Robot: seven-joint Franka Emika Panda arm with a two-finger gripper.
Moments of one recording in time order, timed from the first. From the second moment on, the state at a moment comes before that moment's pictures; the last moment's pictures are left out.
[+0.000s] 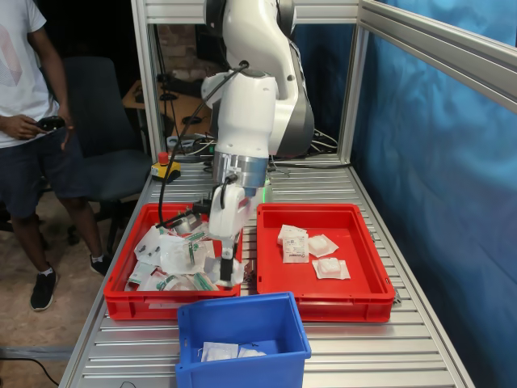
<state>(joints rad) 0.18 0.51 -0.24 -1.61 -0.08 2.51 2.61</state>
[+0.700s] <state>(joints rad) 0.18 0.61 -0.23 -1.61 -0.08 2.59 2.61</state>
